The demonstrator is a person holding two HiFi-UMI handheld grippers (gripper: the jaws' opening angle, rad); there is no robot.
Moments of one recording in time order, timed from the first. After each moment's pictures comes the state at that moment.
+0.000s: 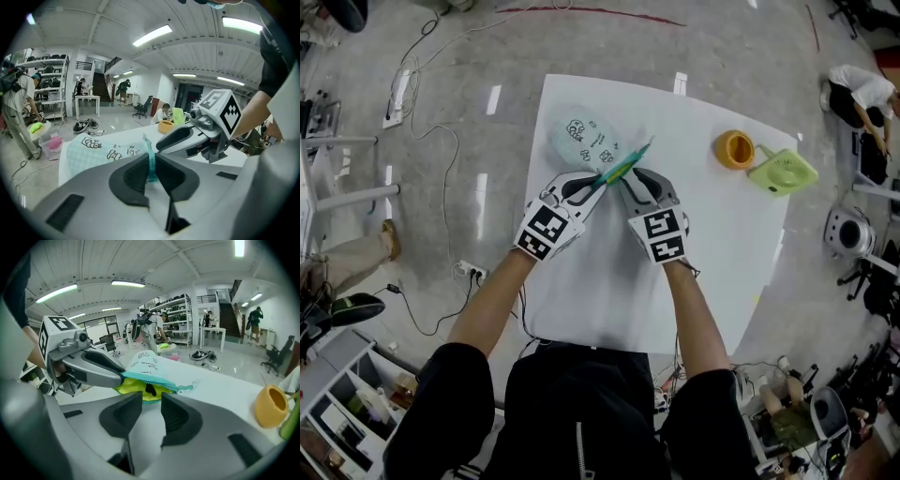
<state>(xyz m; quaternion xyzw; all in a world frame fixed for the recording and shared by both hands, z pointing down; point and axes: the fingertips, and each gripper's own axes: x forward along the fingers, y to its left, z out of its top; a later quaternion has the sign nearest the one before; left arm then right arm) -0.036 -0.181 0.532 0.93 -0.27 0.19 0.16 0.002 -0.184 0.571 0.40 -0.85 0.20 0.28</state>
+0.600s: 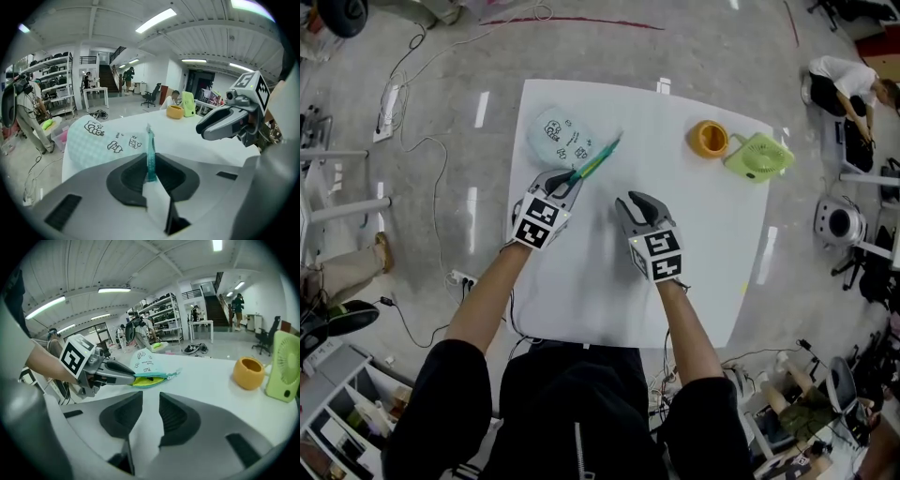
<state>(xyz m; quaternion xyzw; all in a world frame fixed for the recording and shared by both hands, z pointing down) -0.041 -0.175 0.579 0.89 -0.32 0.28 0.16 0.047 -0.117 0.565 0.43 -0.83 0.26 0.25</state>
